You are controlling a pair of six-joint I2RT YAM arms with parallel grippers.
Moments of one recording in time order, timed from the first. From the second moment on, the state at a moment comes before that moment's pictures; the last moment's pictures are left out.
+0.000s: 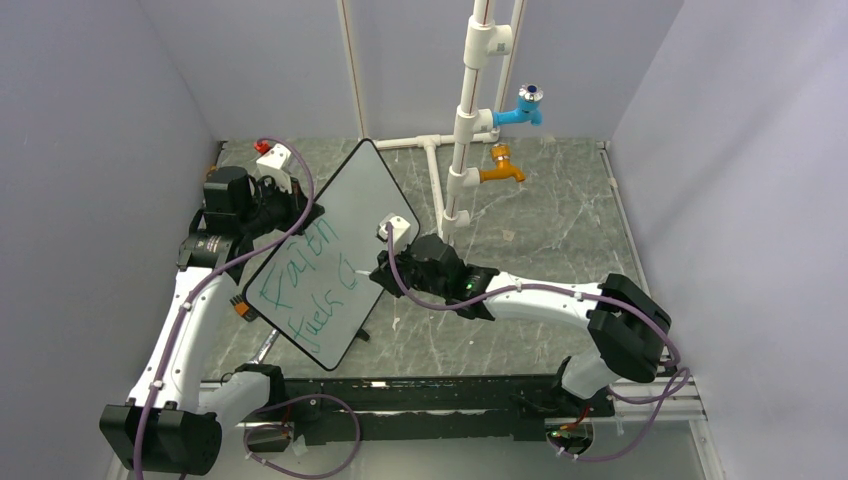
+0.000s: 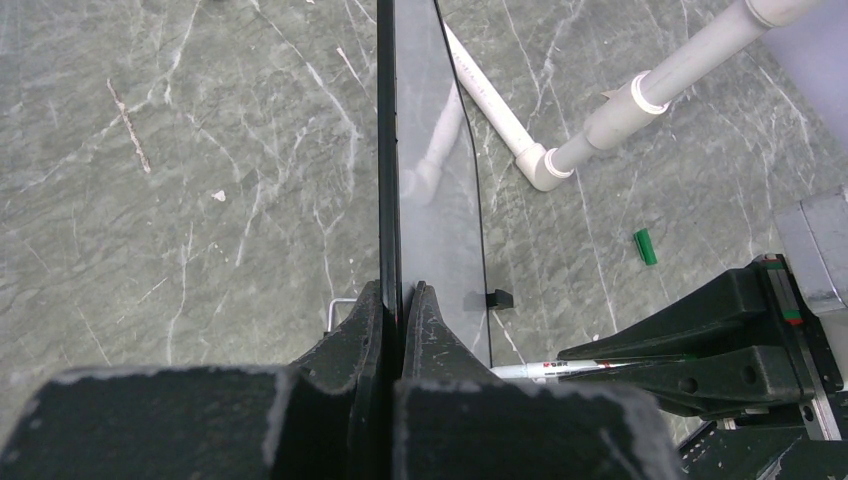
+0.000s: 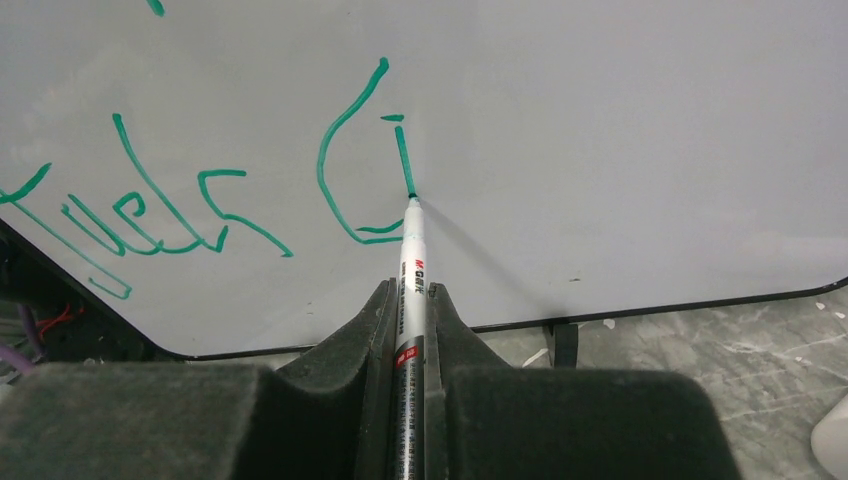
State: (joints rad) left arm -0.09 1.03 1.07 -0.47 0.48 -0.02; right arm 1.03 1.52 0.91 0.26 -0.03 0.17
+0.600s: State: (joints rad) left arm -0.09 1.03 1.07 -0.47 0.48 -0.02; right arm 1.03 1.52 0.99 0.22 0.04 0.13
